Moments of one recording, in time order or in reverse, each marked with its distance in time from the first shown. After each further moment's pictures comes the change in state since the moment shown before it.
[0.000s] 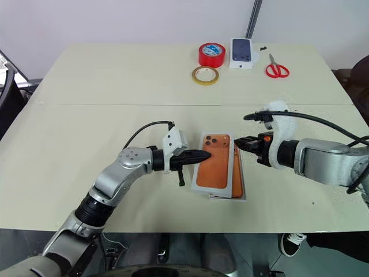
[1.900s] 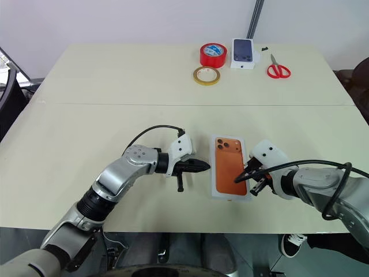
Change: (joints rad) left arm -0.072 0.027 -0.092 0.002 0.072 0.194 -0.081; right arm 0.223 0.089 -0.055 -0.298 -0.773 0.215 0.525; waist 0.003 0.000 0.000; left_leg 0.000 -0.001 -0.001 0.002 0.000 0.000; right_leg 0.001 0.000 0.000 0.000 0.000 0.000
